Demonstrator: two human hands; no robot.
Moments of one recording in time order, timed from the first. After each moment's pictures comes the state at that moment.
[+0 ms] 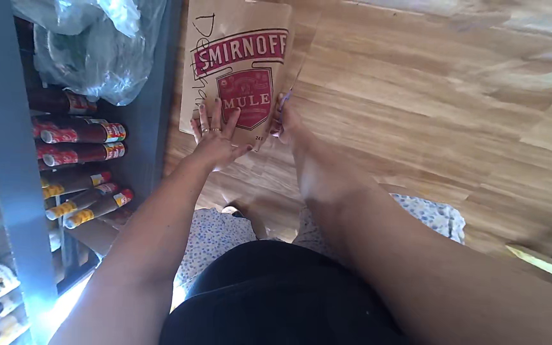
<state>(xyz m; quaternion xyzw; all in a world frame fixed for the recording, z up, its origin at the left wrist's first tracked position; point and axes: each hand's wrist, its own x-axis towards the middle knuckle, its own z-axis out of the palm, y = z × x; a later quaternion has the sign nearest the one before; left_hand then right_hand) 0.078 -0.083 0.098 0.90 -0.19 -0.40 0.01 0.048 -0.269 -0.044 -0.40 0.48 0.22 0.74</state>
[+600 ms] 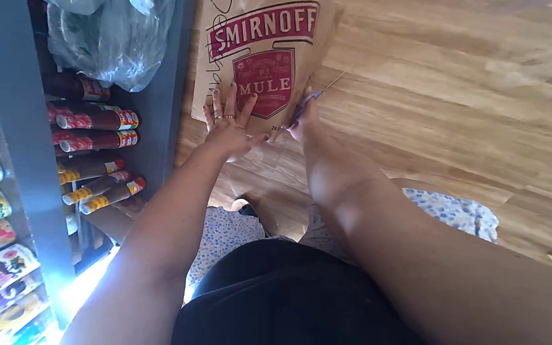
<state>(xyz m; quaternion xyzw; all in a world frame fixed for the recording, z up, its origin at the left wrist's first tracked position) 0.081 -0.080 0.104 0.90 -0.18 -0.41 0.00 0.039 -0.248 -0.067 -0.29 0.53 0.12 0.79</state>
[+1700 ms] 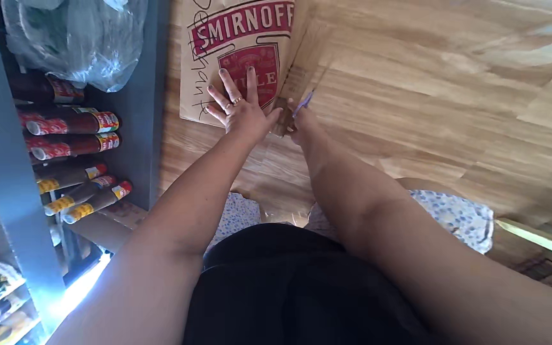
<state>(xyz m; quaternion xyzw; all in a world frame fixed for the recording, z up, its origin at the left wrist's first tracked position) 0.073 -0.159 0.093 0.93 -0.06 -0.36 0.01 0.007 -0.273 -0.034 -0.39 0.57 0.16 0.71</state>
